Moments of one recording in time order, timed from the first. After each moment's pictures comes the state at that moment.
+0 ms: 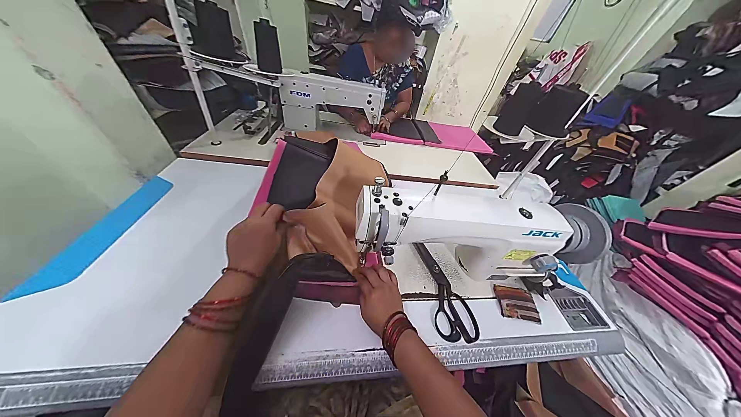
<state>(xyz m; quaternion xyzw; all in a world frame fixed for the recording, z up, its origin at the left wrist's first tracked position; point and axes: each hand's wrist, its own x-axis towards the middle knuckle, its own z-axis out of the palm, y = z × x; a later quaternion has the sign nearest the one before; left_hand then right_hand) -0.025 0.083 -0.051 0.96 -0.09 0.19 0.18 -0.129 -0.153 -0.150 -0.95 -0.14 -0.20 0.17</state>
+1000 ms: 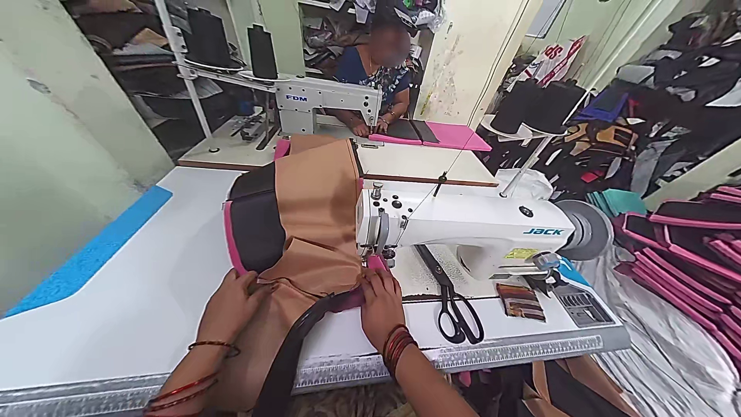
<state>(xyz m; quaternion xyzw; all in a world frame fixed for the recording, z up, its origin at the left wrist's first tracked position) -0.078 0.126 -0.110 0.96 0.02 0.01 0.28 -0.142 -0.142 -0.147 -0.98 -0.05 -0.11 0.18</state>
